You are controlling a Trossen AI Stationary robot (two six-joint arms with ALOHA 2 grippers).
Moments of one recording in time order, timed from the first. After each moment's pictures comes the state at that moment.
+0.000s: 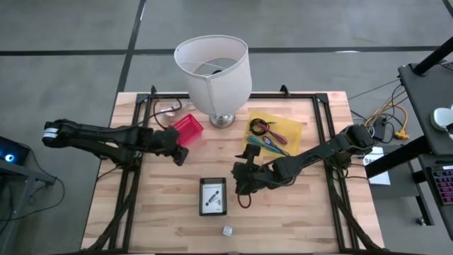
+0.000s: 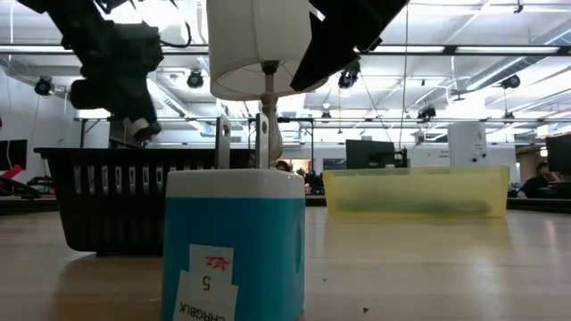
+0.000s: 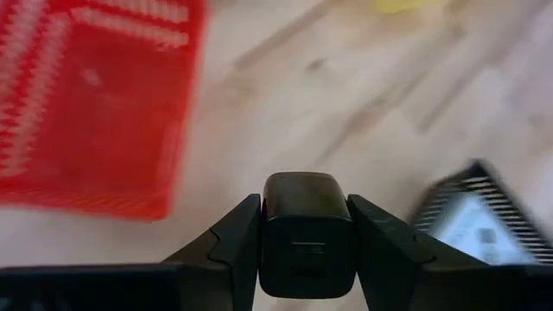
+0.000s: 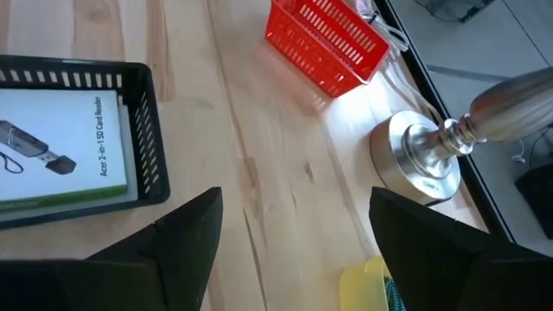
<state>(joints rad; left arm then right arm) -0.04 0.94 0.73 -0.71 -0.23 -0.88 0.34 1.78 1.33 -0.48 0.70 0.23</state>
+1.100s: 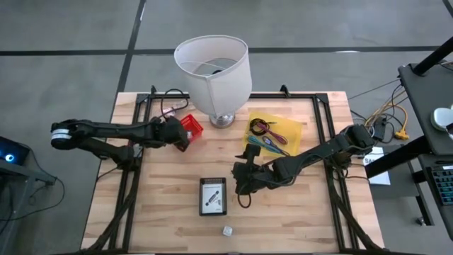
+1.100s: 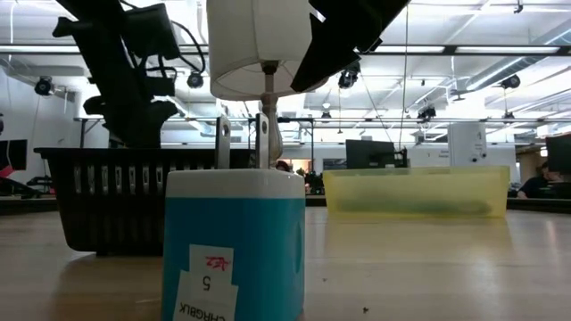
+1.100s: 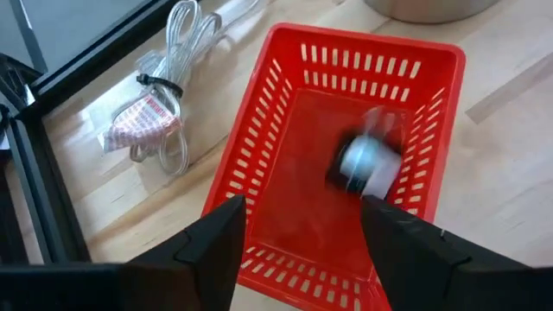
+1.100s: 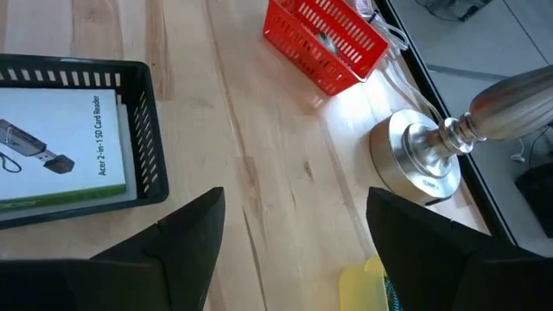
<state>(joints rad) 0.16 1.14 0.71 -0.77 -0.57 -0.70 0.34 1.78 1.32 -0.49 0.70 0.24</state>
